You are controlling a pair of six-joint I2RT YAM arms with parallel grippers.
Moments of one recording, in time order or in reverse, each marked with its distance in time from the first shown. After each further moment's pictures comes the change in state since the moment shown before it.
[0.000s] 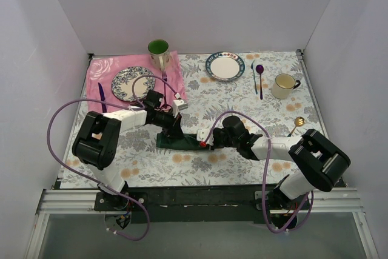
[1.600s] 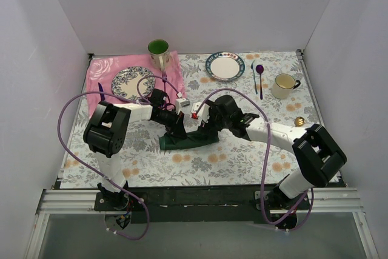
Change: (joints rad) left arm 0.002 0.152 0.097 -0.010 0.034 -0.100; right arm -0.053 0.047 0.349 -0.401 0.171 0.151
